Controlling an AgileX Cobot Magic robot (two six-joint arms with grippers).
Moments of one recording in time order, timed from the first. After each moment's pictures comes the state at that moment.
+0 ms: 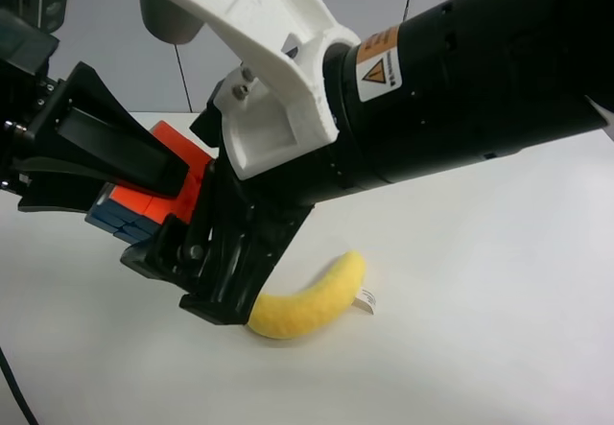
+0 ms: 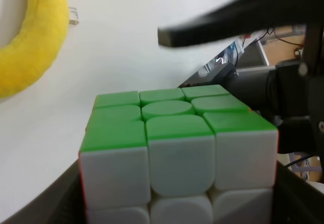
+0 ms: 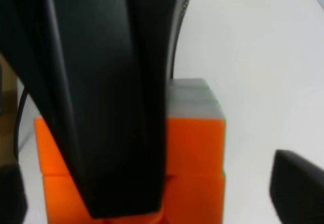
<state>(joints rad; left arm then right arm) -0.32 1.11 -0.85 -0.91 1.07 0.32 1.08 1.35 -0.97 0.36 0.31 -0.56</state>
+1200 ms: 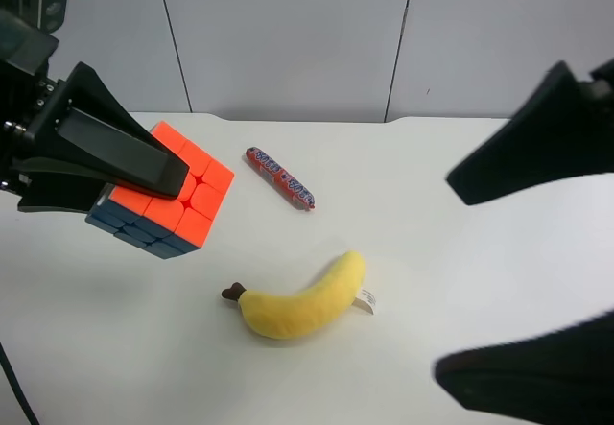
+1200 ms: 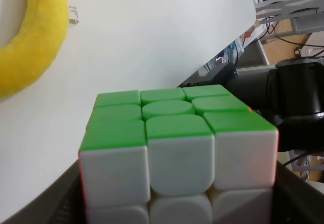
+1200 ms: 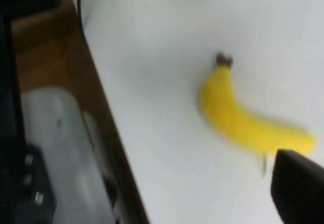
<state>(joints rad) -0.32 1.11 -0.85 -0.91 1.07 0.32 1.08 0.85 -0.97 0.17 1.07 -0.10</state>
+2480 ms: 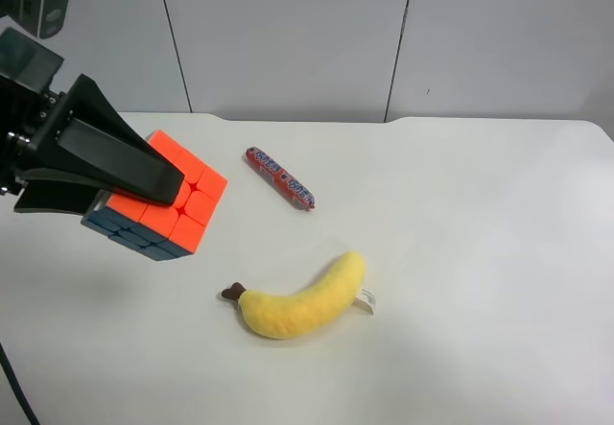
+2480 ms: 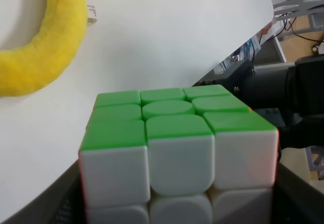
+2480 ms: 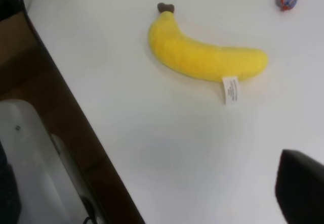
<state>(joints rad) -0.32 1.11 -0.85 -0.87 1.06 0.32 1.08 0.13 -0.49 0.00 1.06 0.10</state>
